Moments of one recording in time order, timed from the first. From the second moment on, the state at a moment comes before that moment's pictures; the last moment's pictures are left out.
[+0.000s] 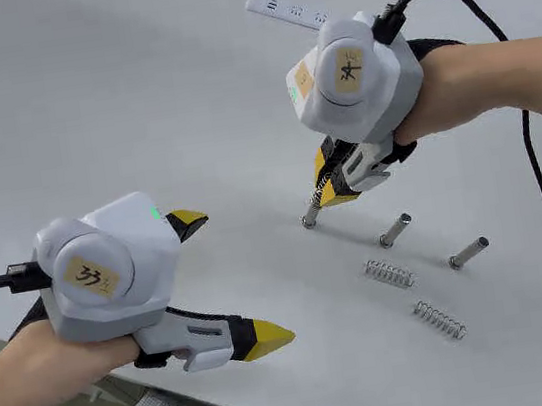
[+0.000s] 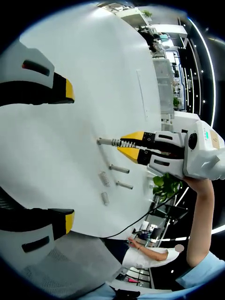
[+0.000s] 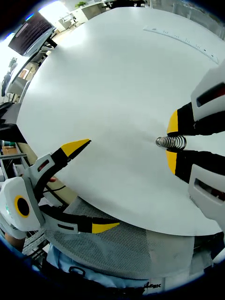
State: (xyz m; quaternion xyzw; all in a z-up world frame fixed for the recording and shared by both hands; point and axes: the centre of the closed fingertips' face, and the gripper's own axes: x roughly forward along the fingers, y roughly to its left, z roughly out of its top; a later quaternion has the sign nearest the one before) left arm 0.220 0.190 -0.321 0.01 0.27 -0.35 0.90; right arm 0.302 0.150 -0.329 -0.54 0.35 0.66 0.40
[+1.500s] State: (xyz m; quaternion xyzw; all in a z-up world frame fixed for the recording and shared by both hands) left arm 0.224 0.204 -0.328 -0.01 0.27 -0.34 0.90; right arm 0.306 0.149 -0.367 -0.55 0.37 0.64 0.39
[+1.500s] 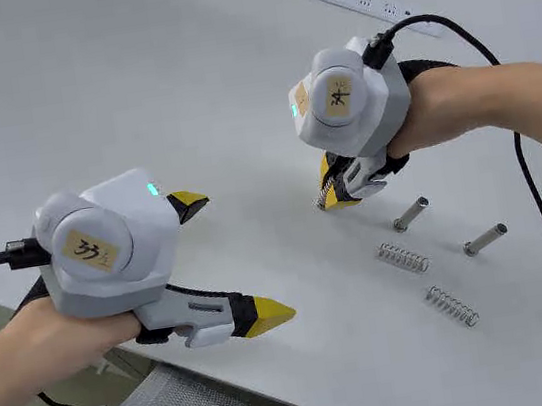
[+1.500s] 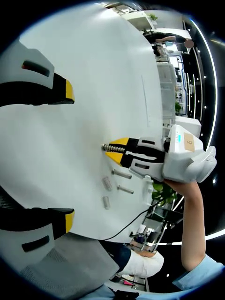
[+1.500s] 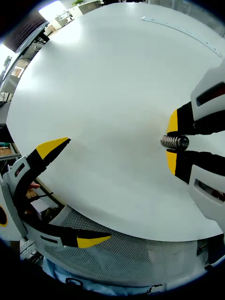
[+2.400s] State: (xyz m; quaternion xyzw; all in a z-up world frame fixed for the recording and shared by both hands) left arm 0.225 0.200 -0.317 0.00 0.27 -0.34 0.90; right arm 0.296 0.146 -0.349 -0.48 0.36 0.65 0.46
